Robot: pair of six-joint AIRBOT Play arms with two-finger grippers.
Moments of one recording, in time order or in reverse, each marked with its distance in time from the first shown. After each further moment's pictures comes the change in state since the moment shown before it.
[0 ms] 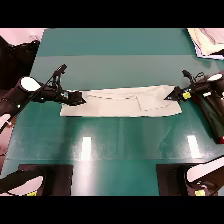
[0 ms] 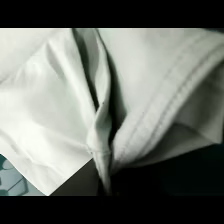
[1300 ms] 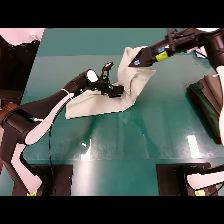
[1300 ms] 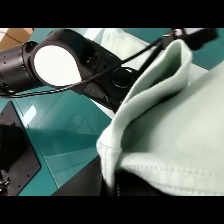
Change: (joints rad) left arm -0.354 -0.662 0.631 0.023 0.137 -0.142; right arm 0.572 0.187 0.576 0.105 0.094 0.262
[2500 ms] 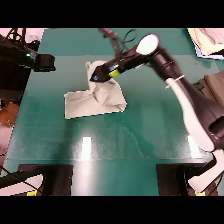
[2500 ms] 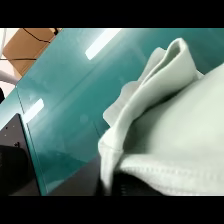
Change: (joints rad) left arm 0.447 0.579 0.040 0.450 -0.527 0.000; right arm 0.341 -0.196 0.035 -0.002 -0.325 -0.026
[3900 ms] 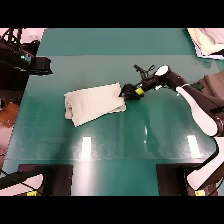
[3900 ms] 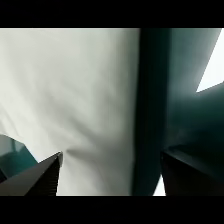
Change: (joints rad) left arm 0.008 0.019 0.000 -0.002 -0.068 0.004; right arm -0.311 -0.034 -0.486 0.052 -0.014 0.059
